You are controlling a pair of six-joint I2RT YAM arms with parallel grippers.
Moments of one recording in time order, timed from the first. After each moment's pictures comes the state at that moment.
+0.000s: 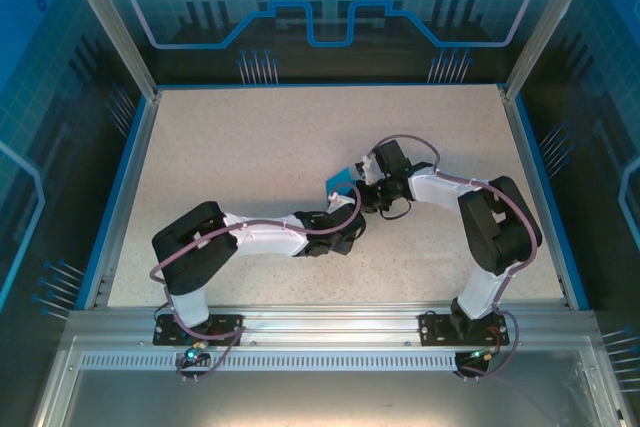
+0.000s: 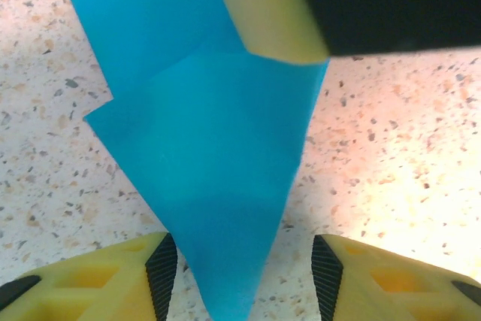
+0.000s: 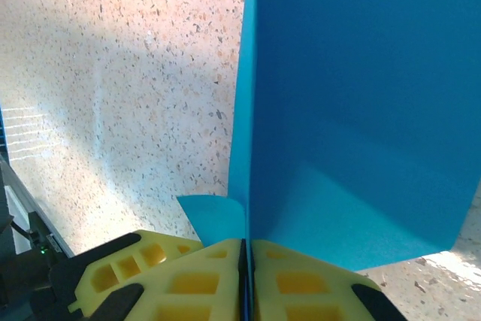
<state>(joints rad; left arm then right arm) -1.00 1.80 1.00 -0.28 -0.32 -0.63 0.44 1.76 1.00 -0.35 -0.59 0.48</state>
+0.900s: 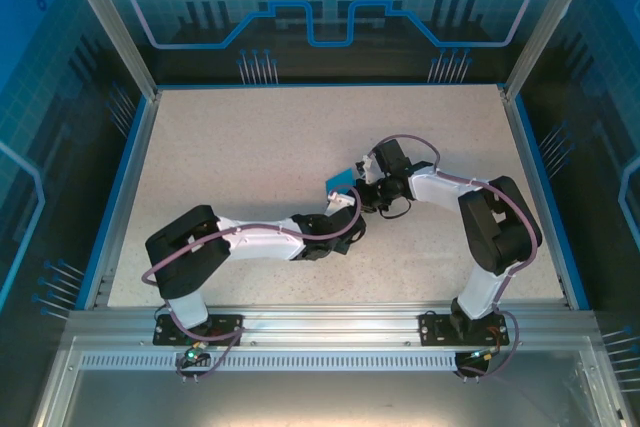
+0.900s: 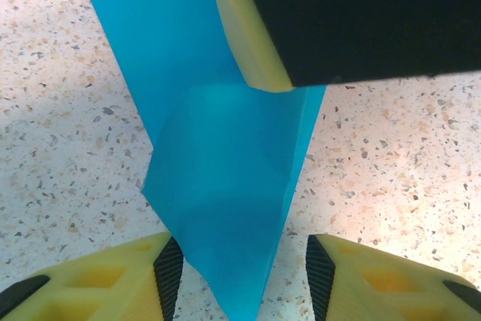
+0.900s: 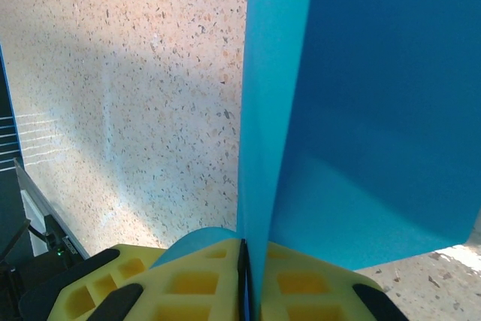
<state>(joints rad) -1.03 1.76 0.97 -0.26 -0.42 -0.61 0.44 1.76 1.01 -0.36 -0.61 0.52</state>
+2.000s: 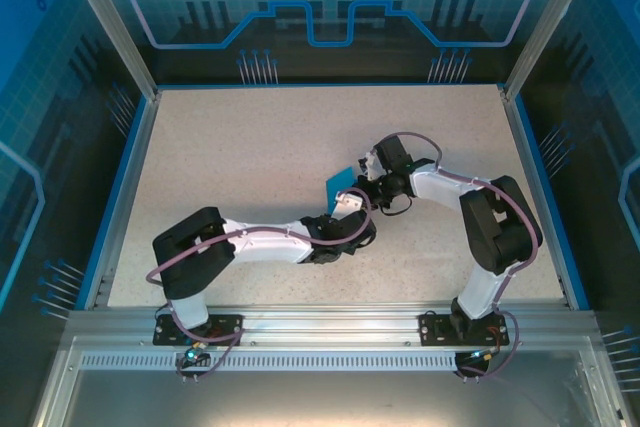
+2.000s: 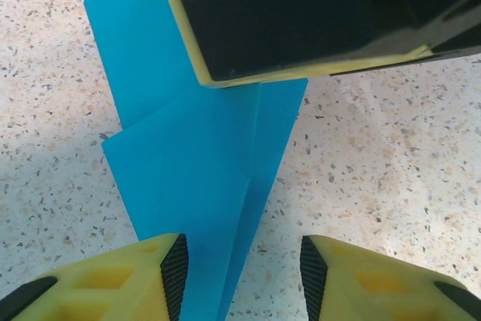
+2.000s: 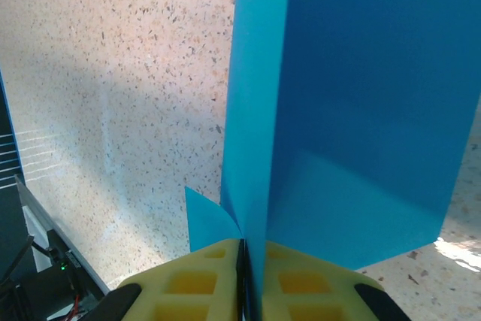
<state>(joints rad) -1.07 1.80 1.05 -0.30 -0.52 -0.65 0.42 1.76 1.03 -0.38 -0.58 0.55</state>
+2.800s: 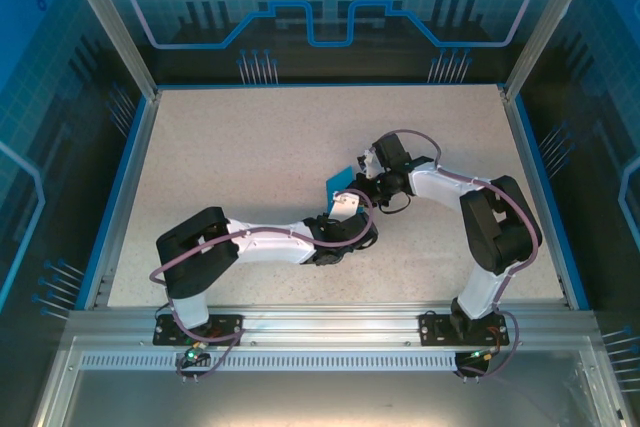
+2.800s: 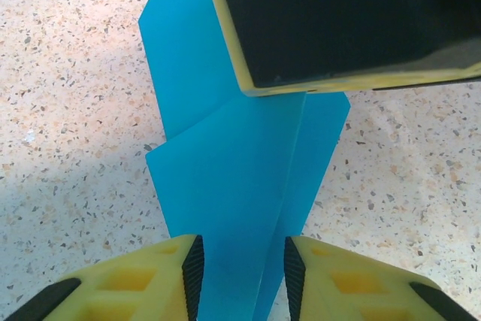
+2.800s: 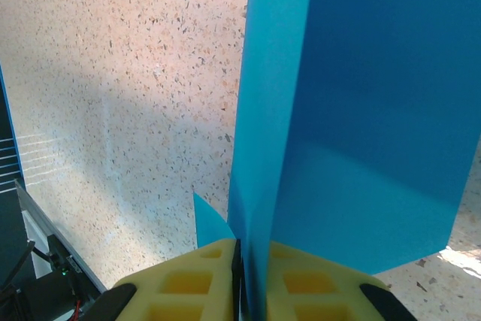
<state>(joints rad) -1.08 1.81 1.05 -0.32 -0.63 -0.69 0.43 1.76 1.06 -0.39 -0.57 0.55</state>
